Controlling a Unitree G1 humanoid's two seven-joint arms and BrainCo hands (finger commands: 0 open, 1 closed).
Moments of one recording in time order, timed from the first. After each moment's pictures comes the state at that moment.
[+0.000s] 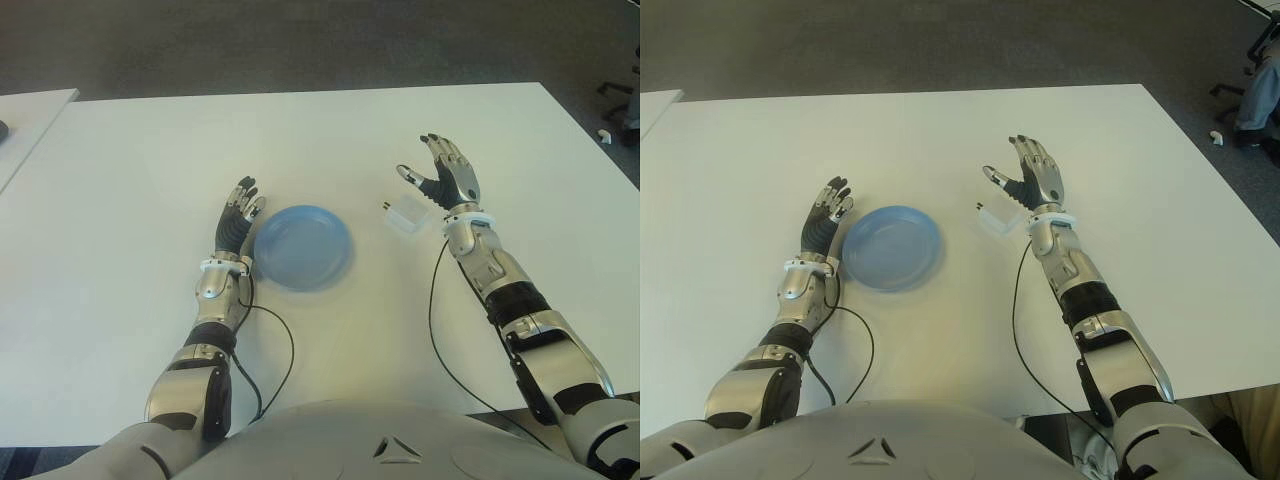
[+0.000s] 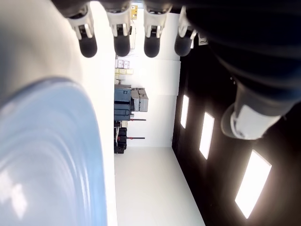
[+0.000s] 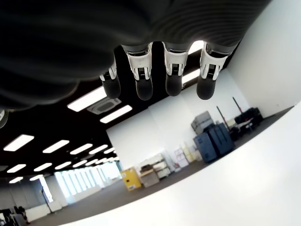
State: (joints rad) left arm -0.28 0.09 0.18 0.97 -0.15 -0.66 -0.25; right arm -0.45 -0.41 0.31 0.58 -0.62 -0.11 -0.40
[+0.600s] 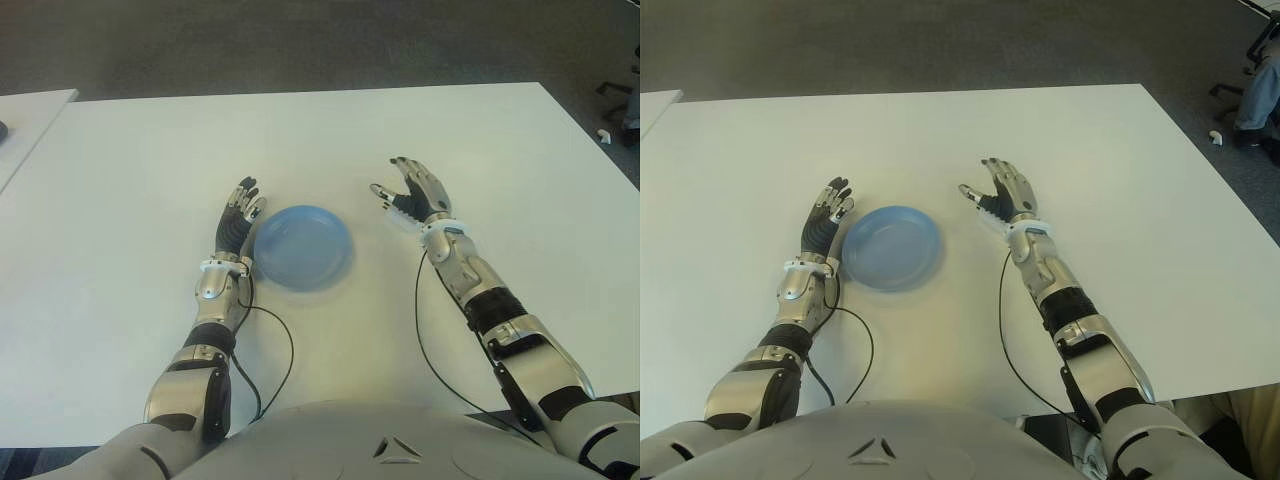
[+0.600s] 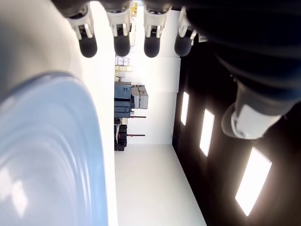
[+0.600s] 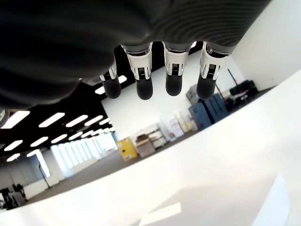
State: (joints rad) left arm -0.28 0.09 0.18 0.96 -0.15 -0.66 -0.26; right arm -0.43 -0.32 0.38 0.57 -0.66 -0.02 -0.27
